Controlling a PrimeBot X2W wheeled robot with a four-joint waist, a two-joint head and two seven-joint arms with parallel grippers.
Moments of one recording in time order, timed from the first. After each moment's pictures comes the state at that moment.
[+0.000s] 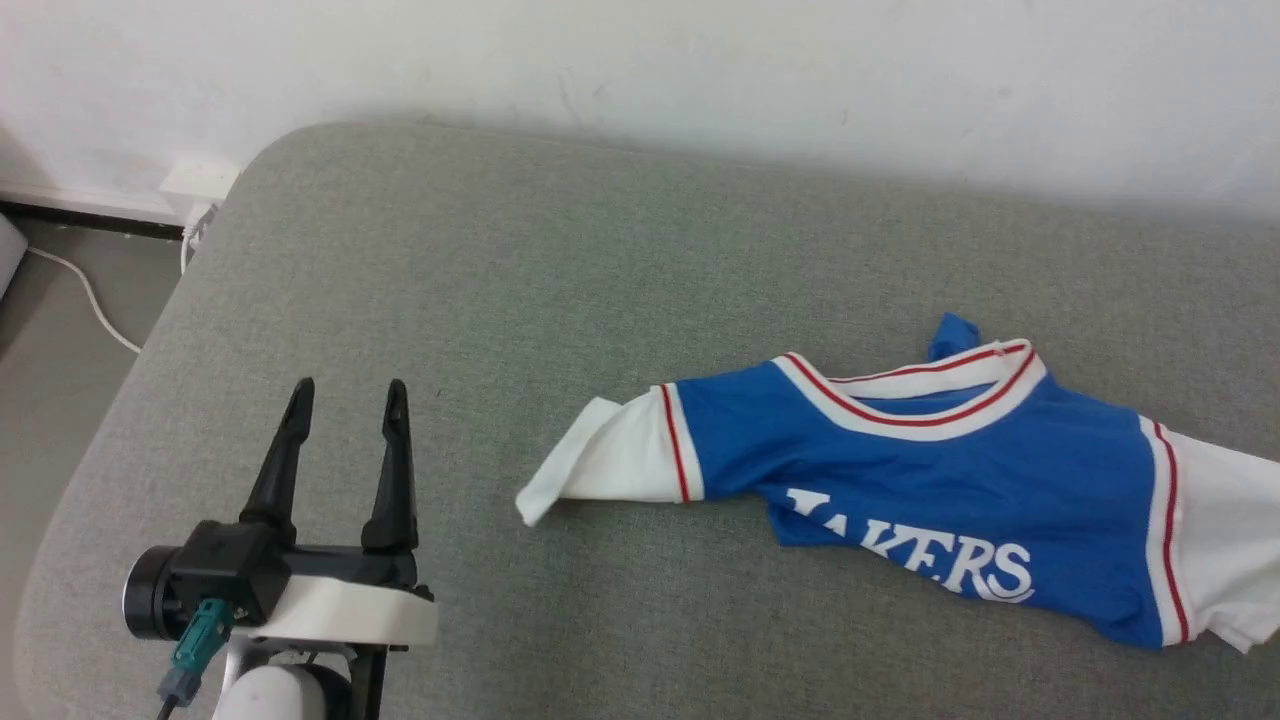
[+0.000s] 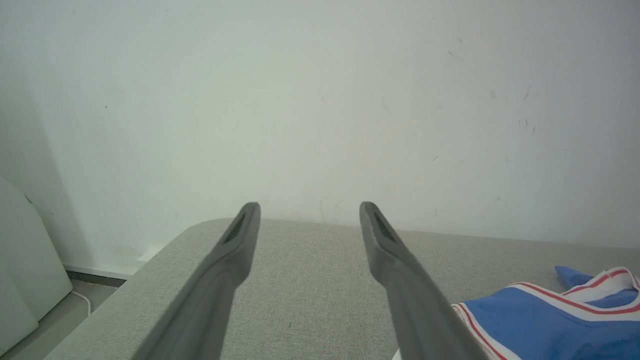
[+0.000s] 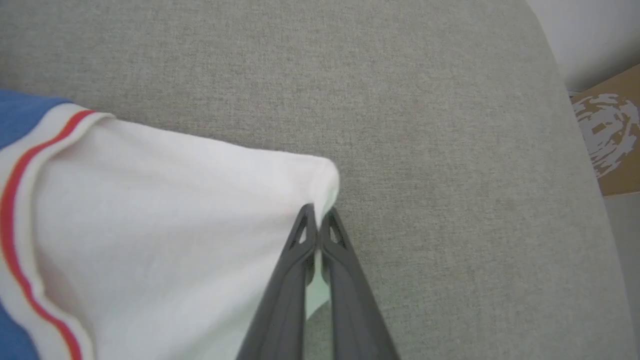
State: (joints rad) left arm -0.05 0.06 0.04 -0.03 -0.10 -0.10 -0.26; right arm -0.28 -0.33 -0.38 0.51 0.05 0.13 0.50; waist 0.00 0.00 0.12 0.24
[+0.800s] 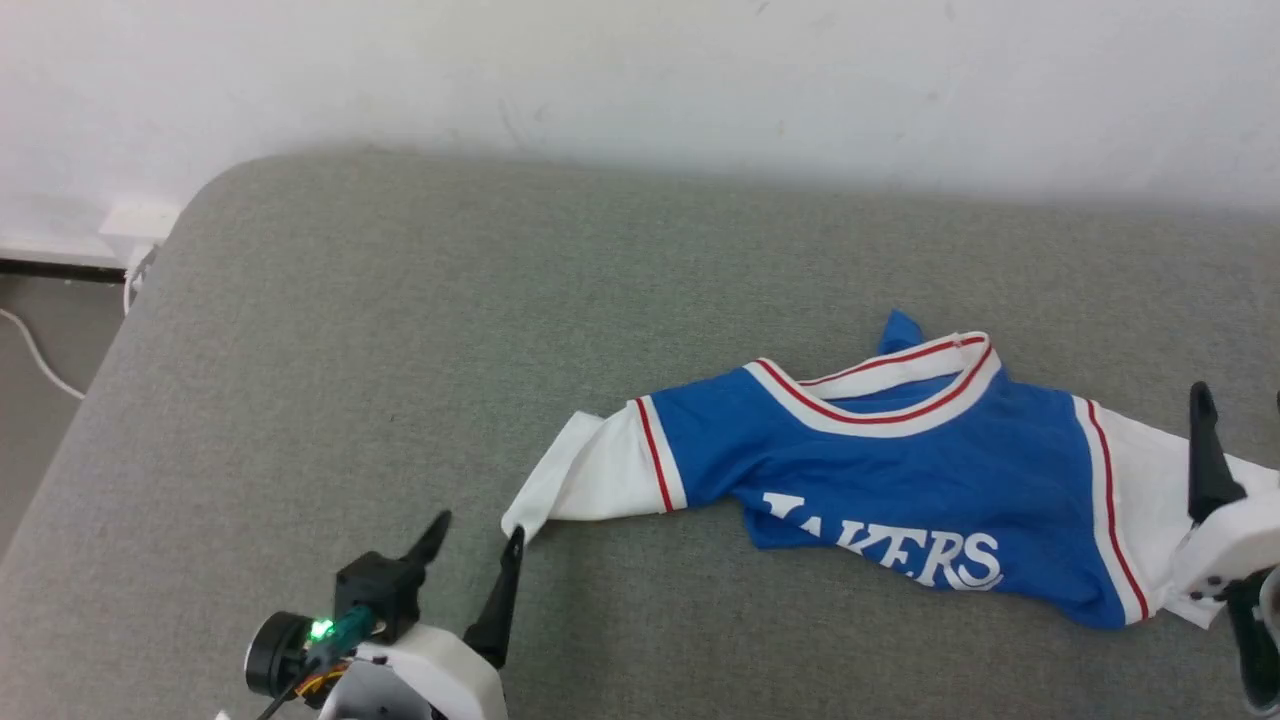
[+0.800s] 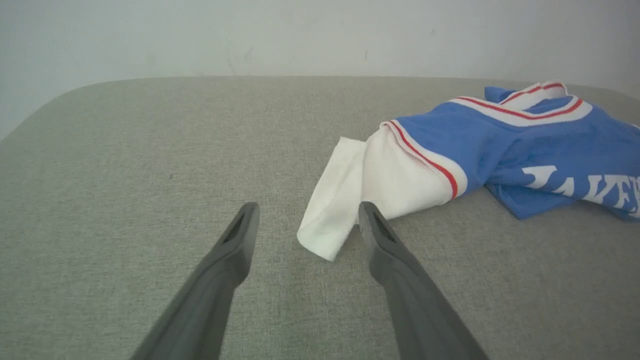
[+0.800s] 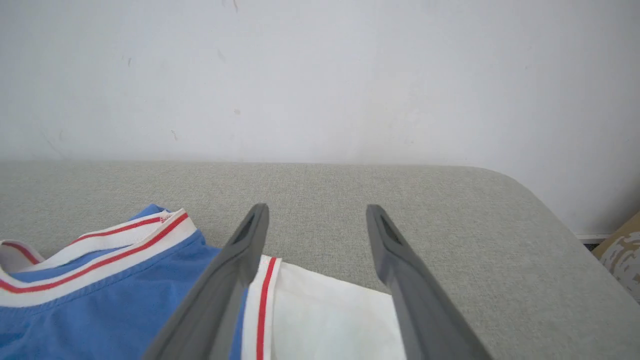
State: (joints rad) left arm -0.02 0.11 -0.13 0.19 -0.14 -0.12 -0.11; right arm -0.18 -0.19 -0.30 0.28 0.11 0.13 0.00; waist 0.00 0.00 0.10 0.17
